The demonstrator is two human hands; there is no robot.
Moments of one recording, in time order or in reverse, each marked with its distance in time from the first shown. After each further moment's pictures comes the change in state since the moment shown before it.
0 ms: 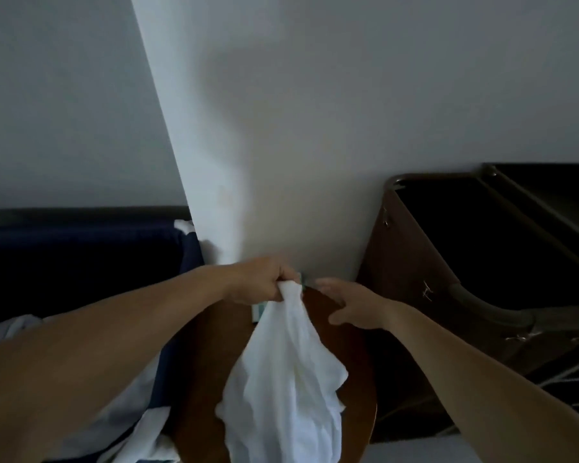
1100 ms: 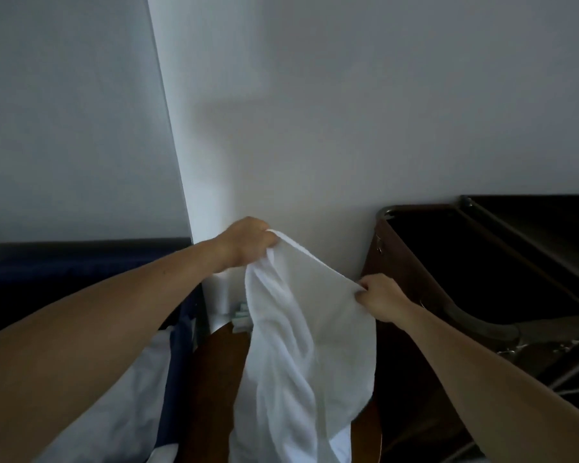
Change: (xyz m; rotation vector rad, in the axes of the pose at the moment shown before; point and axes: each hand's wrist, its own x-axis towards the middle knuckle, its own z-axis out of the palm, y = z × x) left_hand -0.025 0.025 -0.090 -0.060 0.482 -0.174; right_hand -0.010 -0.030 -0.033 -0.248 0.487 0.212
